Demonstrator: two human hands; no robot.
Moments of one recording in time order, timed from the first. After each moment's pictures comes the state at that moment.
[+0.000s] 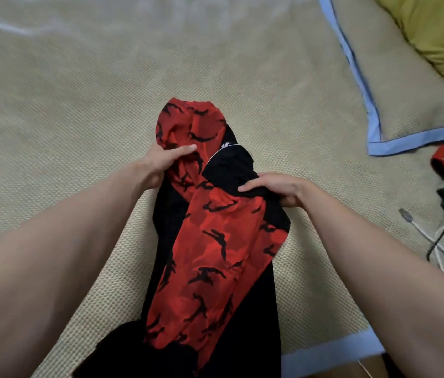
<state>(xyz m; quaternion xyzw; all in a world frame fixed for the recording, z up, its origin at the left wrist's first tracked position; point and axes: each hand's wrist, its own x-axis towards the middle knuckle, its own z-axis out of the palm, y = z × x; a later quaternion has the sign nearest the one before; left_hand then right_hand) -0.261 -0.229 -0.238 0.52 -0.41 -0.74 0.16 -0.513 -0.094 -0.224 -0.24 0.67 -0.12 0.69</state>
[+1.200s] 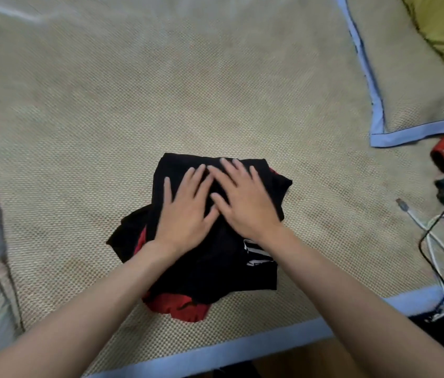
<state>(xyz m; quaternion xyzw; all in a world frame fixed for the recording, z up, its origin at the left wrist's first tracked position) -0.229 -0.085 -0.211 0.45 -0.86 -0.23 0.01 -0.397 -0.041 -0.191 -0.68 0.71 -0.07 0.17</state>
